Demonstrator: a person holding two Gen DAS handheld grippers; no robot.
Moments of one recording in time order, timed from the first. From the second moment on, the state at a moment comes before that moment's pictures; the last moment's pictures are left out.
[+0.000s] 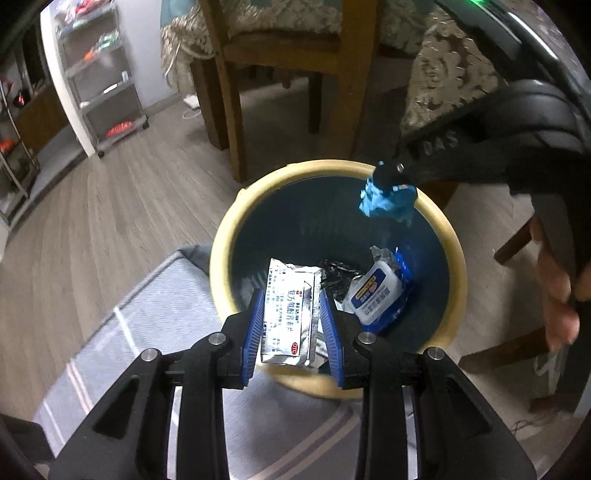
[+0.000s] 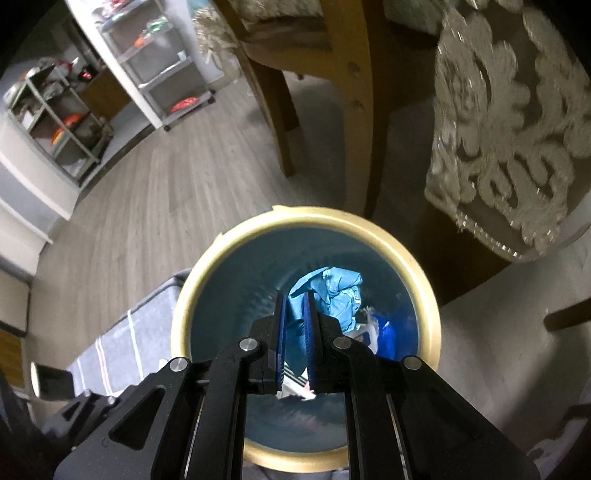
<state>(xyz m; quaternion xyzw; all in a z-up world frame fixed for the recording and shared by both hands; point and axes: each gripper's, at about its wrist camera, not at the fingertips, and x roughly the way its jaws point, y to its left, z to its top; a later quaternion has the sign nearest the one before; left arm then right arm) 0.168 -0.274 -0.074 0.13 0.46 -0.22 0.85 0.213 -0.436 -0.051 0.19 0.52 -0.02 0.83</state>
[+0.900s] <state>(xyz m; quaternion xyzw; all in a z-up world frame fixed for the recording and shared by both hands) 0.123 -0.217 -0.019 0.12 0.41 -0.16 0.89 0.175 -0.406 0.012 0.14 0.46 0.00 0.88</state>
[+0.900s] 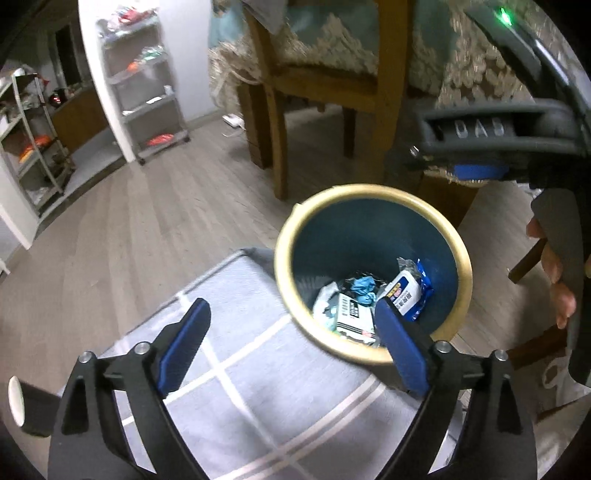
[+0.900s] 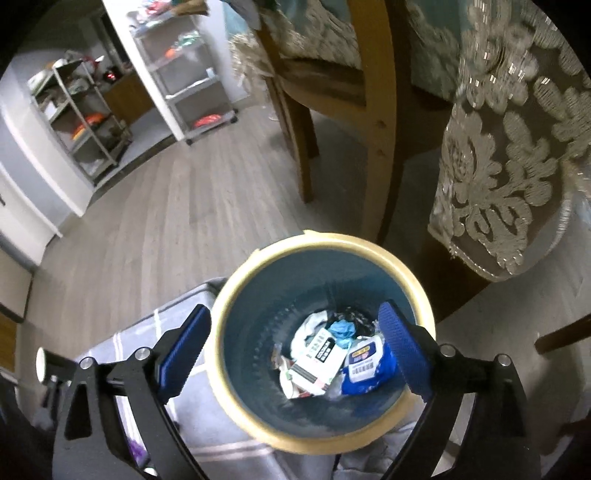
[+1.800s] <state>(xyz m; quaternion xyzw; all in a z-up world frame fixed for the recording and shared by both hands) -0.006 -0.004 0.023 0.04 0.40 -0.05 0.91 0.042 -0.277 0.039 0.06 0.43 0.09 0.90</state>
